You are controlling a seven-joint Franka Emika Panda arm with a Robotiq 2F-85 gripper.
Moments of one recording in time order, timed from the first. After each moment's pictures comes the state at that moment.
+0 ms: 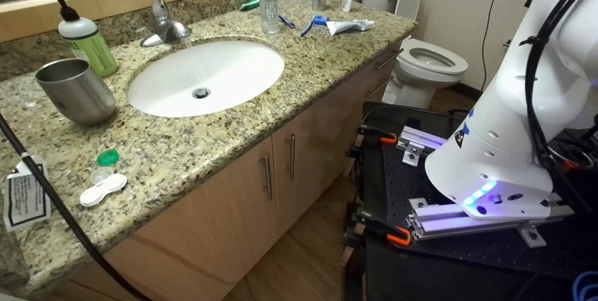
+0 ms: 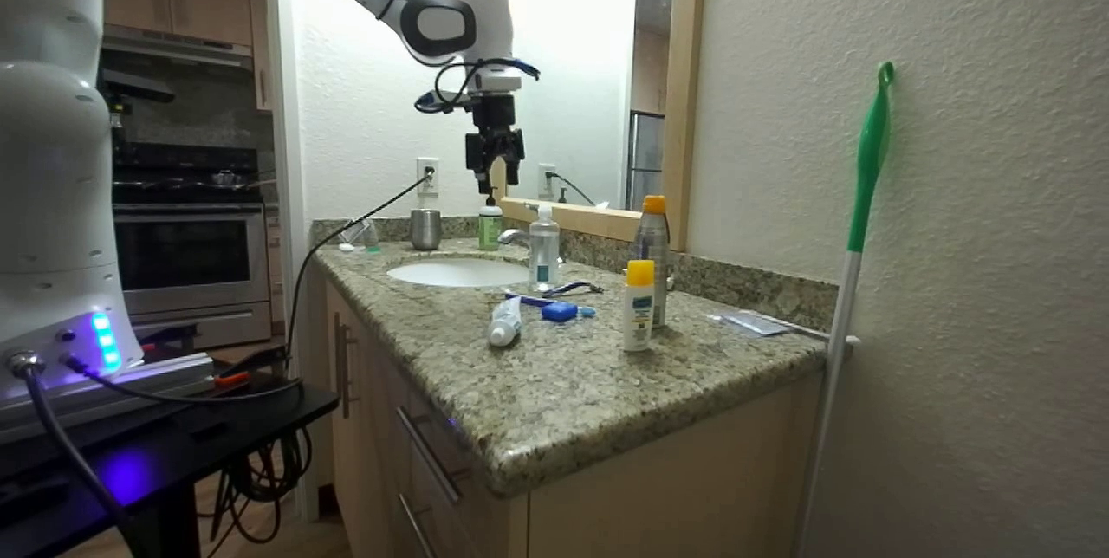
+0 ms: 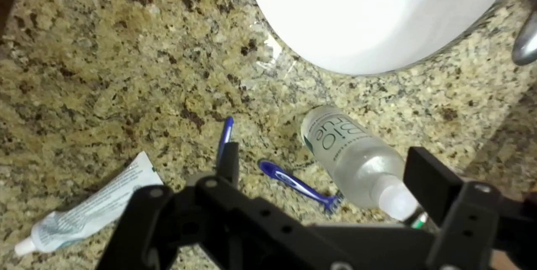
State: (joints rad) arm -0.25 0.10 -0.52 -2.05 0.20 2.26 0.70
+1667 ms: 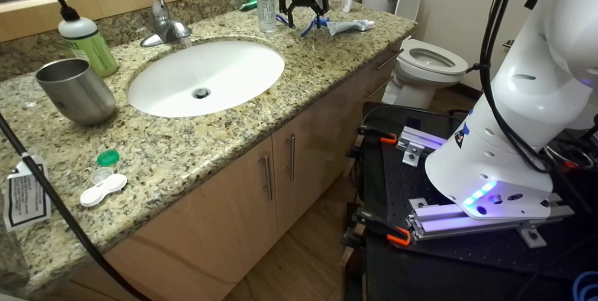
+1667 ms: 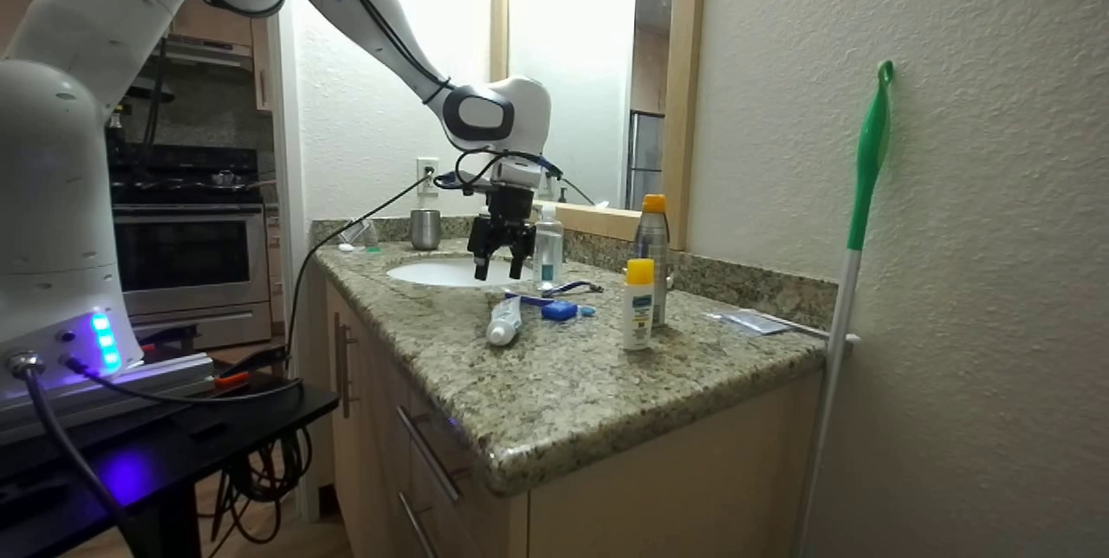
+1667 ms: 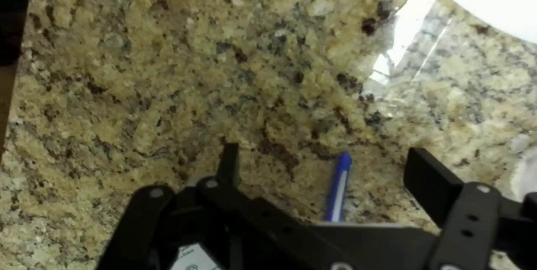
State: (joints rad) arm -0.37 0.49 -0.48 -1.91 0.20 2.19 0.78
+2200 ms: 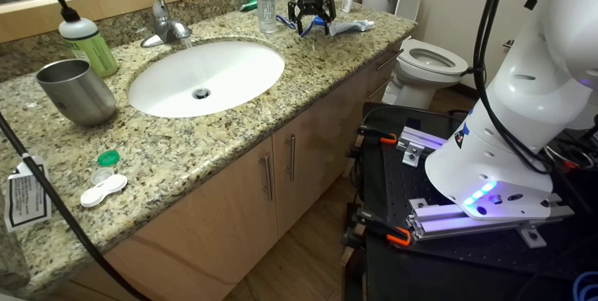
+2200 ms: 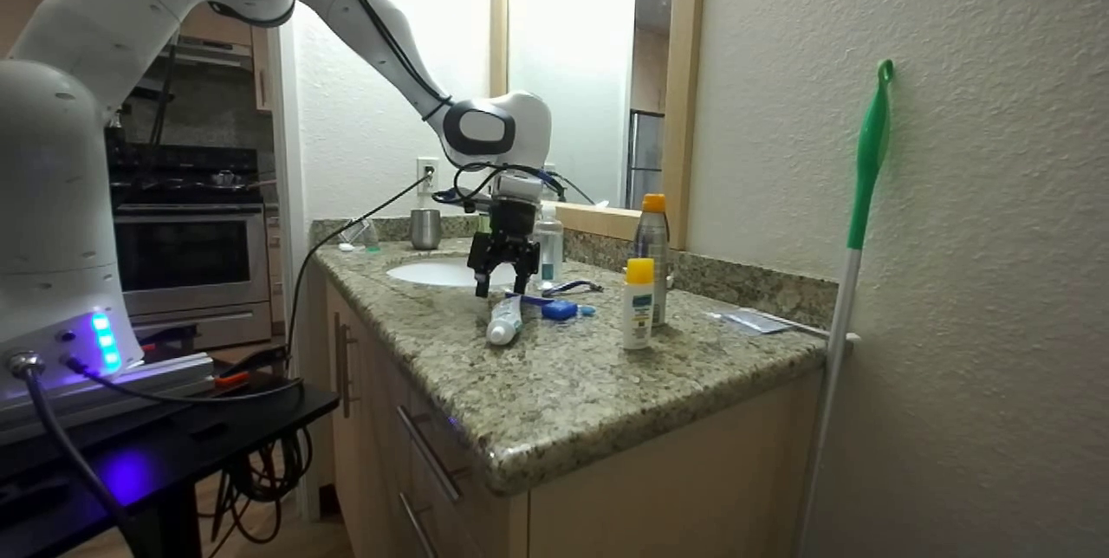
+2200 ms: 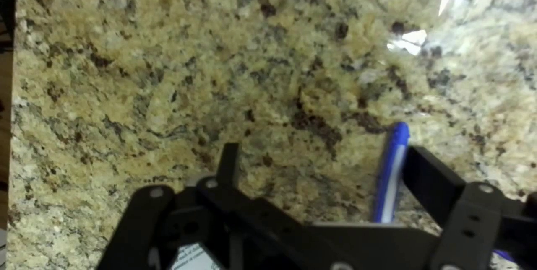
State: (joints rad) arm -0.37 0.54 -0.49 -1.92 0.14 2.25 0.85
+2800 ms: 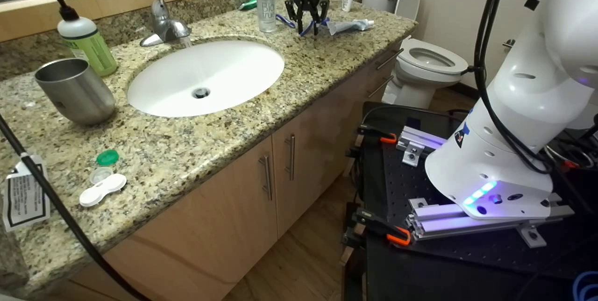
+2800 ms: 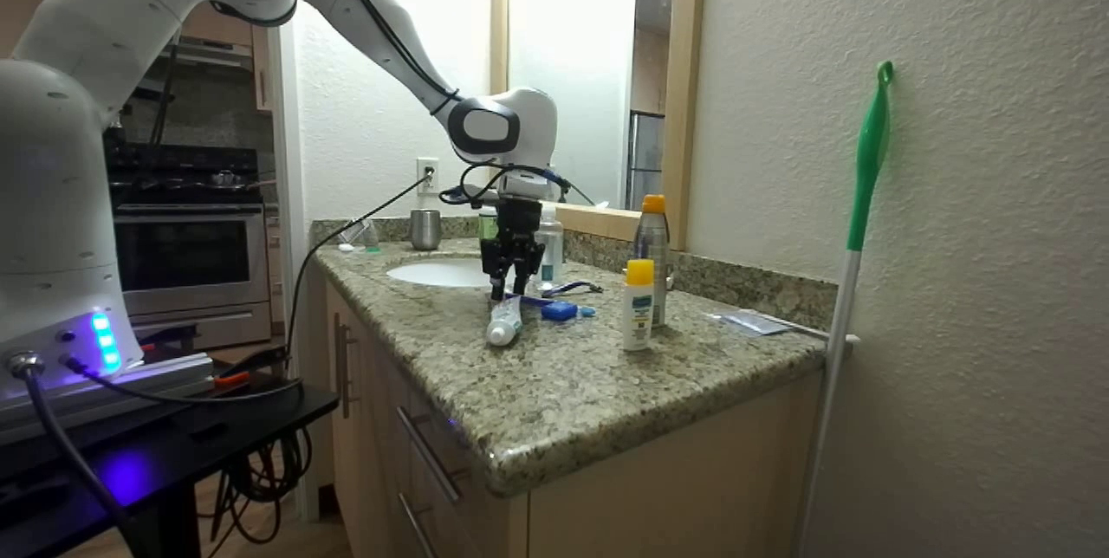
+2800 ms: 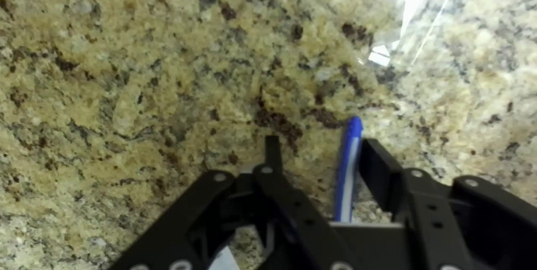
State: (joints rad) arm -0.42 0.54 -0.45 -1.89 0.21 2.25 0.80
